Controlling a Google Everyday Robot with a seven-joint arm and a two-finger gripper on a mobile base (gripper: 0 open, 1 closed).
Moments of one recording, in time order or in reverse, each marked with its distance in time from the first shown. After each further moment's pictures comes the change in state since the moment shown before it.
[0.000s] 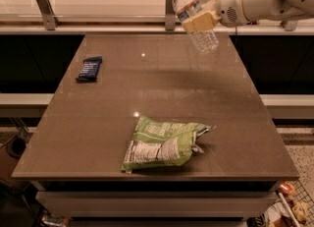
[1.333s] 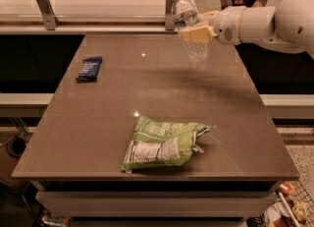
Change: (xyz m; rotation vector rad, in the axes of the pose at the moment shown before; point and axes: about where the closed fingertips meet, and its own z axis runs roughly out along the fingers) arm 0.018 0.006 0.020 -0.038 -0.219 0.009
